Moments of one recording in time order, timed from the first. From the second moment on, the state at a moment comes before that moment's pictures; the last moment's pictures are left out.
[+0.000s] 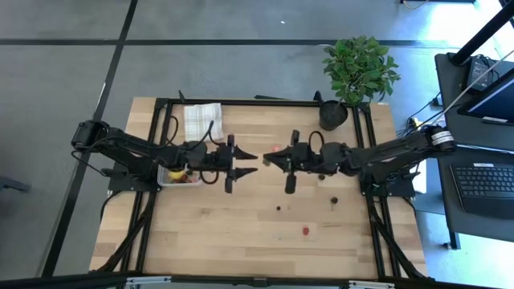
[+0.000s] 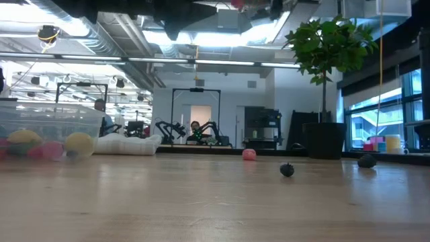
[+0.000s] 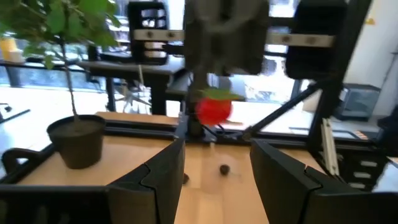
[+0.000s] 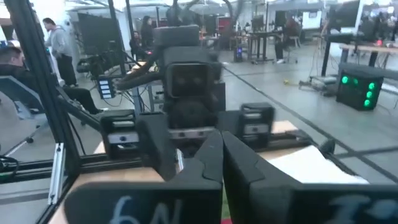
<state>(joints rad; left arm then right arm) -0.08 1.31 0.68 0.63 -0.13 -0.08 0.17 1.36 0.87 0.53 0.30 0.05</state>
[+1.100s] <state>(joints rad) -0.09 1.31 0.68 0.64 -0.11 -0.08 0.17 1.64 1.25 0.24 0.28 -0.17</state>
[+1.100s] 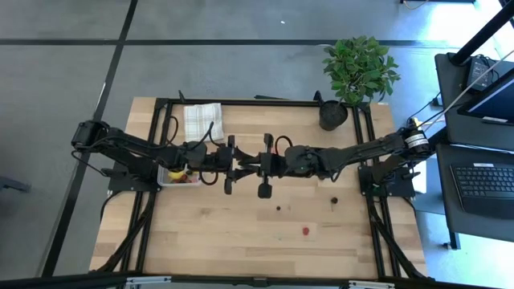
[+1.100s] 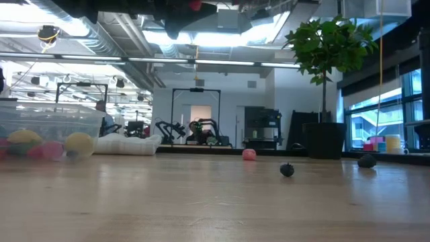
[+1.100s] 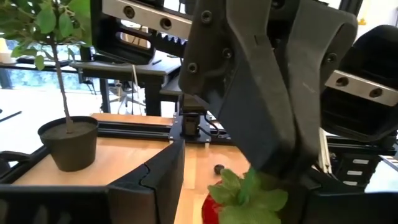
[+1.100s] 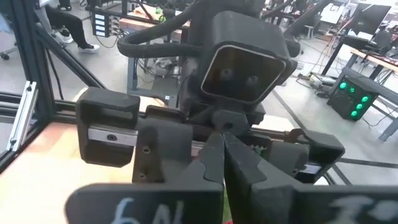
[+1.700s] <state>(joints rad) -0.08 1.31 0.68 0.60 -0.12 -0.08 0.17 1.63 1.25 0.23 0.28 -0.17</state>
